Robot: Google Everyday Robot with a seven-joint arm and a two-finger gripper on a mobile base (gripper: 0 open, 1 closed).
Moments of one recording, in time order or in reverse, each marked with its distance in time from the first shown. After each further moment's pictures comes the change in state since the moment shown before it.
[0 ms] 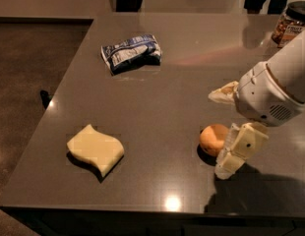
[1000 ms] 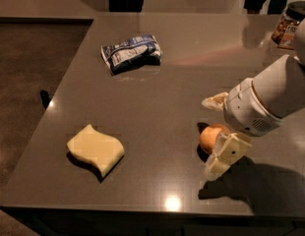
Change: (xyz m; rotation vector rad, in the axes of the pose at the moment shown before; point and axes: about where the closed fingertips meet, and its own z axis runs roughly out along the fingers) arm 0.012 -0.015 0.040 0.033 -0.030 -0.004
